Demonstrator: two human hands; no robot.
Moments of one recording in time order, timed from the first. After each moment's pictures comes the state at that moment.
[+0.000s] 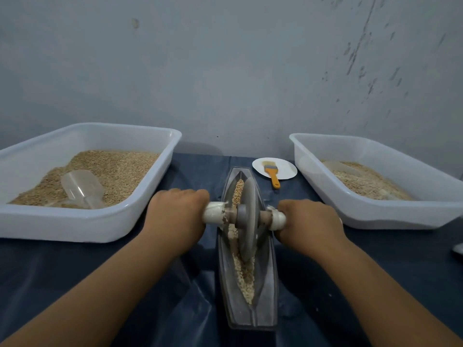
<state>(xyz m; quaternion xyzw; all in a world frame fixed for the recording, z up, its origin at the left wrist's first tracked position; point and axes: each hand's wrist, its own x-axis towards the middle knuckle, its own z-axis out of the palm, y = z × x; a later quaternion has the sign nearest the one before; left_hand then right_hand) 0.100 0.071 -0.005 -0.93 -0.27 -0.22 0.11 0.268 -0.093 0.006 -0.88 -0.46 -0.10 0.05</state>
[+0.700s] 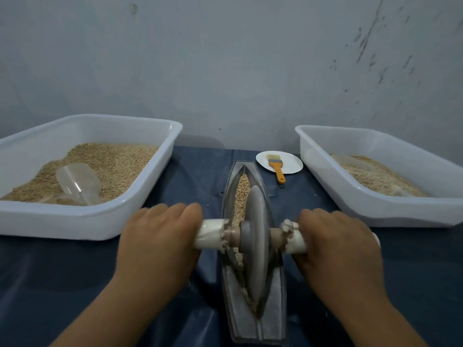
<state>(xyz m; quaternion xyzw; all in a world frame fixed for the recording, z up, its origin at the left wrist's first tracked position) 0.060 0.041 -0.018 -0.92 -0.23 -0.29 0.09 0.242 -0.130 -0.024 -0.79 -0.49 -0.33 0.14</state>
